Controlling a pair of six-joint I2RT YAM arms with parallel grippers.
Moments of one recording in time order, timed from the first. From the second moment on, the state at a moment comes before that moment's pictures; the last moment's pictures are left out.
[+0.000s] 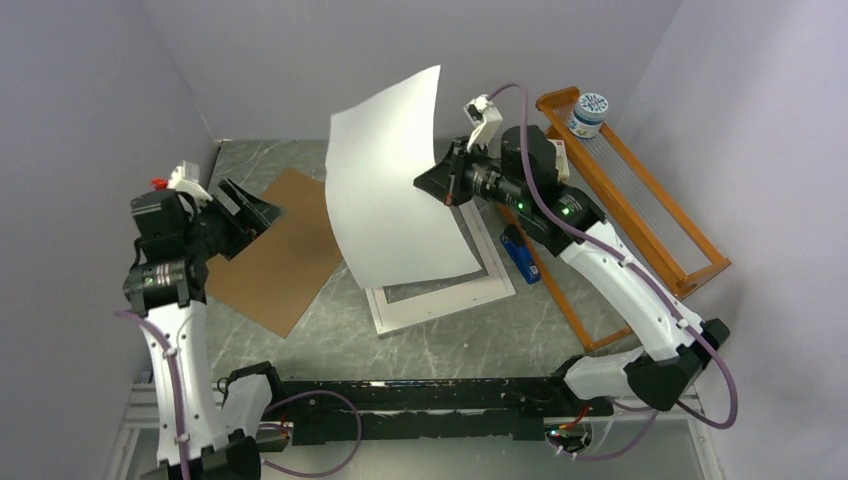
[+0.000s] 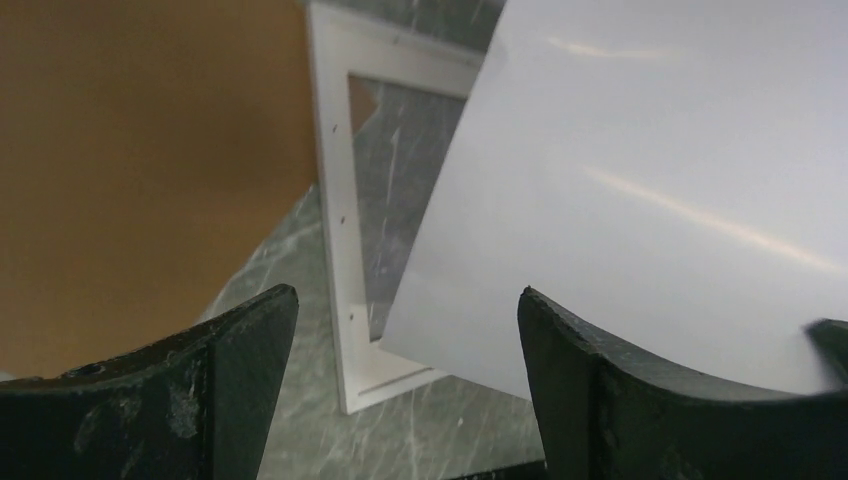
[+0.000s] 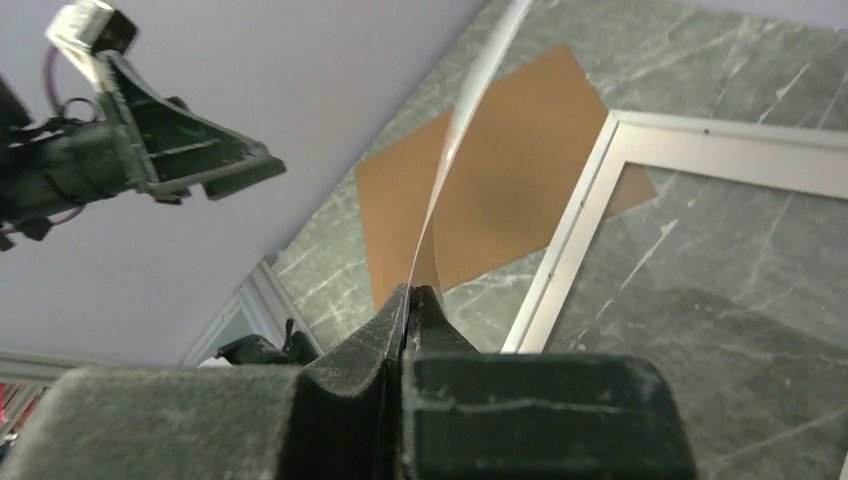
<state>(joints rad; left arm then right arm) 0.29 0.85 1.23 -0.83 0.49 -0.57 0.67 1.28 1.47 -0.34 -0.27 0.48</state>
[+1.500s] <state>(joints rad) -0.05 1.29 0.81 -0.40 0.53 -0.68 0.23 1.72 1.22 -0.16 -0.82 0.27</state>
